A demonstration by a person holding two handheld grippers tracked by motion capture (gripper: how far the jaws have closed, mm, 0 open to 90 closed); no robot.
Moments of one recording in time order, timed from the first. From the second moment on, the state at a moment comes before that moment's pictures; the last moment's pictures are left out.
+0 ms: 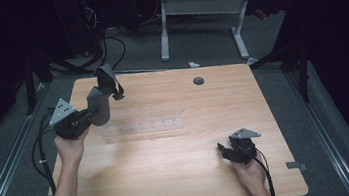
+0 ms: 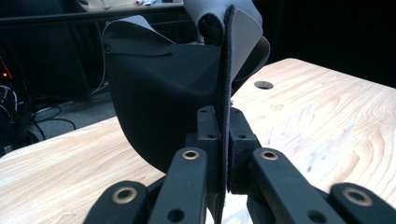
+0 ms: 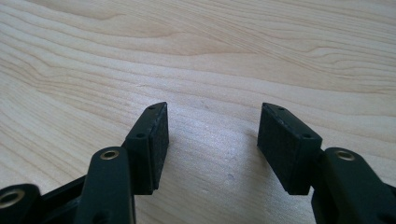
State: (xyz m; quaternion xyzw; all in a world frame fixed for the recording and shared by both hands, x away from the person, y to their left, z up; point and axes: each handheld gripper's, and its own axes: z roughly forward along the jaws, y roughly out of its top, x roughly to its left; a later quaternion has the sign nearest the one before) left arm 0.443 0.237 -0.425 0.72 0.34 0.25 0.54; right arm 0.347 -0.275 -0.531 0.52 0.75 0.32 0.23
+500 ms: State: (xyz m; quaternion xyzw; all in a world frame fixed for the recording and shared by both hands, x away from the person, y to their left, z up) left arm 0.451 0.236 -0.432 0.73 0.34 0.26 0.54; right arm 0.347 -0.275 -0.531 0.52 0.75 0.32 0.23
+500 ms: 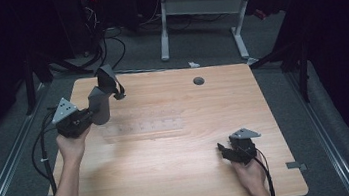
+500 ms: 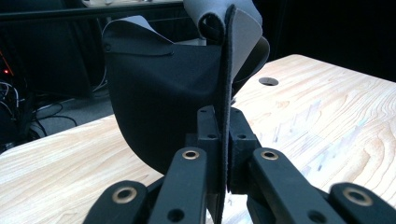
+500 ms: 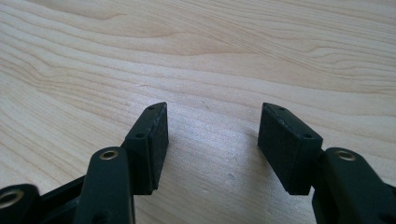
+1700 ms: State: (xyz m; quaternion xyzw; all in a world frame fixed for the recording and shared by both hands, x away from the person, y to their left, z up) left arm 0.436 0.225 -0.457 0.72 0.41 0.25 0.50; right arm 0.347 -0.274 -0.531 0.52 0.76 0.32 0.23
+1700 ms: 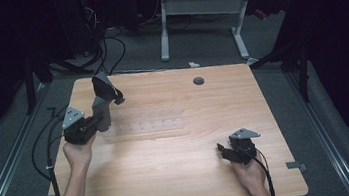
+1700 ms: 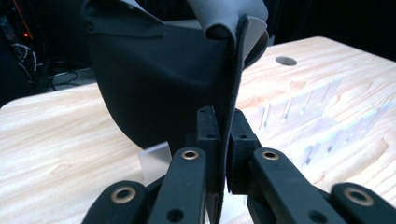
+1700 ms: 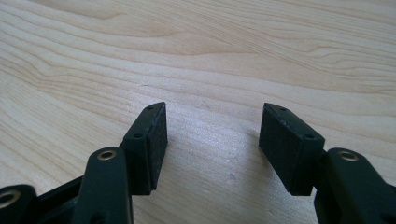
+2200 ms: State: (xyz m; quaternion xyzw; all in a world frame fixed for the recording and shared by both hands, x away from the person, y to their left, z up) left arm 0.422 0.228 -0.471 0.73 0.42 0.24 0.48; right arm 0.347 -0.274 -0.531 0.52 0.76 0.32 0.23
